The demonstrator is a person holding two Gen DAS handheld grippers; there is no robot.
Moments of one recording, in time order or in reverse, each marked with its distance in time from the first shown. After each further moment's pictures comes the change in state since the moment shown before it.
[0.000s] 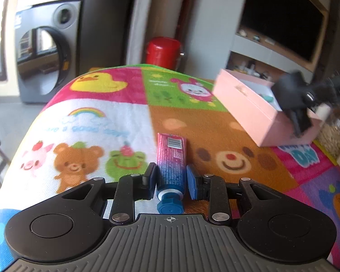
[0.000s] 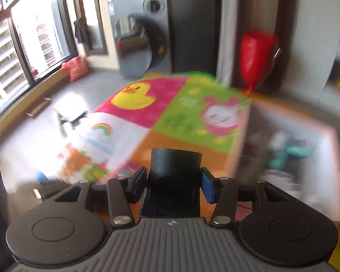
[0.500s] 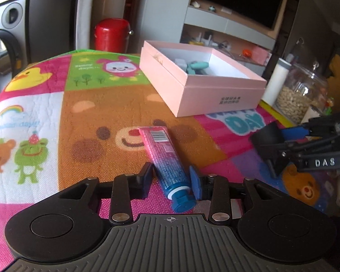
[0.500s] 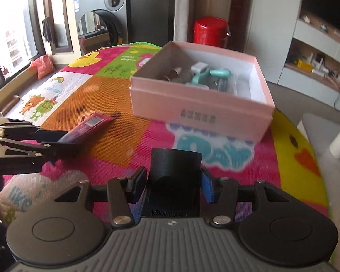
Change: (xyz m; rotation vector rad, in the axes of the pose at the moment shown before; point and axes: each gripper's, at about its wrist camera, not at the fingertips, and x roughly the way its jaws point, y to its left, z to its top) left arm 0.009 -0.087 -0.008 0.119 0.134 -0.150; right arm -0.024 -0.064 -0.130 0.149 0.050 -0.104
